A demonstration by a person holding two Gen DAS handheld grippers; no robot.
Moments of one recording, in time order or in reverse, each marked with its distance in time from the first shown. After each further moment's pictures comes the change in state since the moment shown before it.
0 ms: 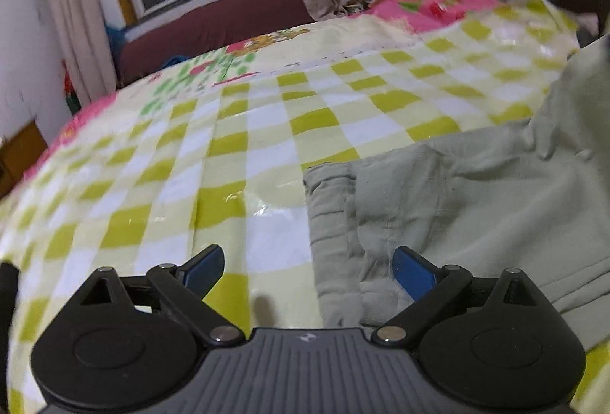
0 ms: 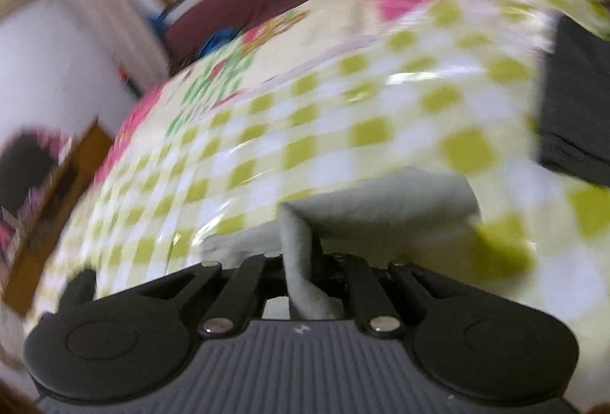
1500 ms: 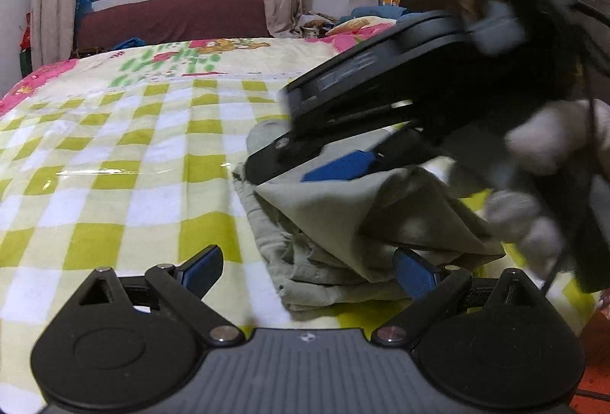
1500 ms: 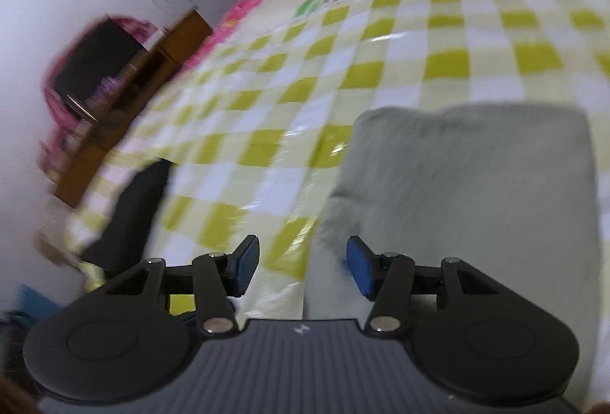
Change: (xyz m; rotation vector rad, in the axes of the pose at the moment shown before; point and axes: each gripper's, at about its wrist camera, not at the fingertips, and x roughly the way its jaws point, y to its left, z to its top) left arm -0.088 0.053 -0.042 -0.137 -0.051 -0.284; right arm 0.131 0.126 -0.058 -0.135 0.254 0.321
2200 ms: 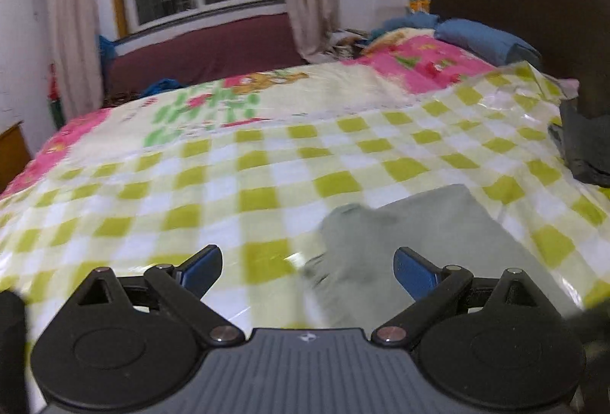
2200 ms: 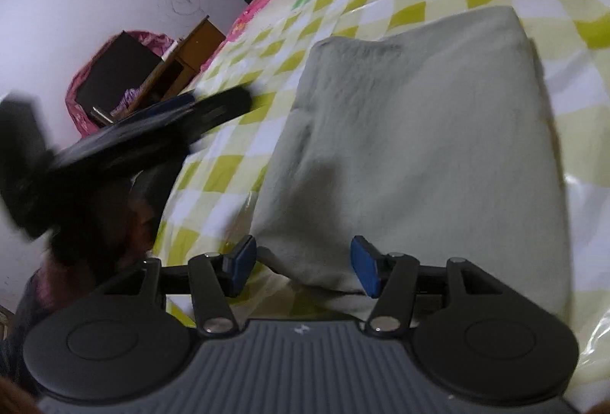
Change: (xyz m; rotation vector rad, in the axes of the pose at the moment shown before) left arm 0.058 0.018 0.078 0.112 -0.041 0.153; right arm -0.031 -0.046 -0.069 0.030 -0.036 0.064
